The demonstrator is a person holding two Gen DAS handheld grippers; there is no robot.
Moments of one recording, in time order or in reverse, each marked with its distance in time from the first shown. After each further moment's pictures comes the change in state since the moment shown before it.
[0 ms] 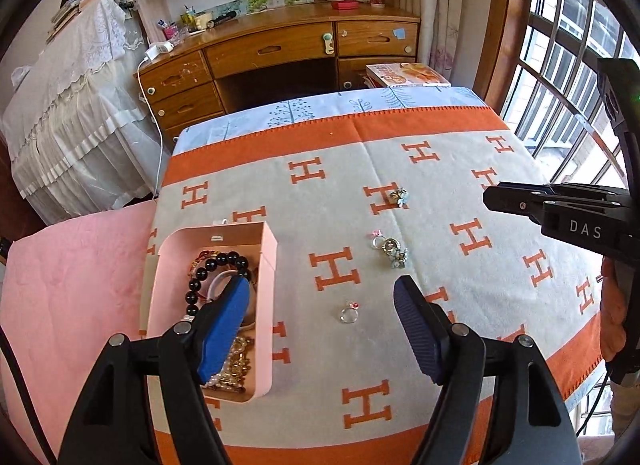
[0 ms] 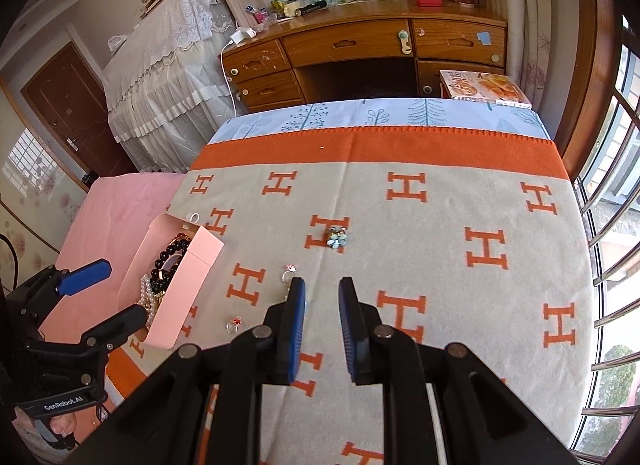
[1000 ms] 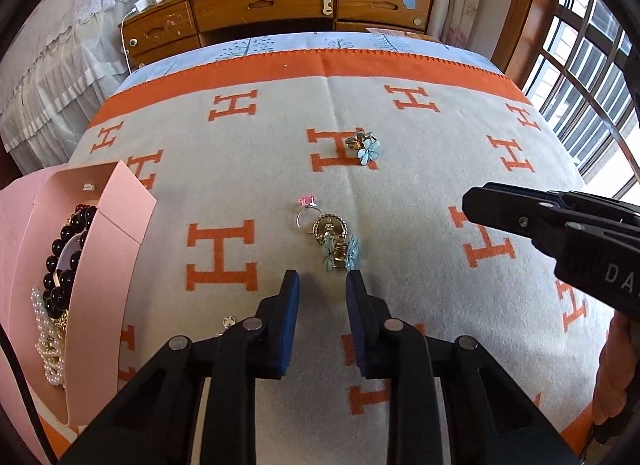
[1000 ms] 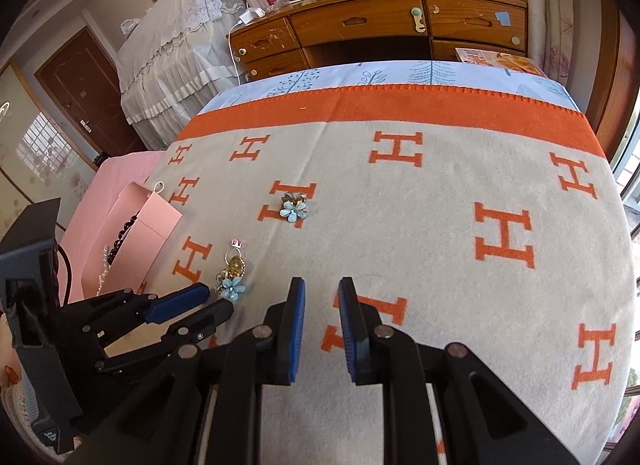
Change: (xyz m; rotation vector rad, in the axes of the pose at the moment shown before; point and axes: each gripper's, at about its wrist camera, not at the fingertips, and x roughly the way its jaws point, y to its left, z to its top) left arm 0.129 -0.060 -0.018 -0.125 0.065 -0.044; right arm 0.070 -0.044 -0.020 -0.066 0.040 0.068
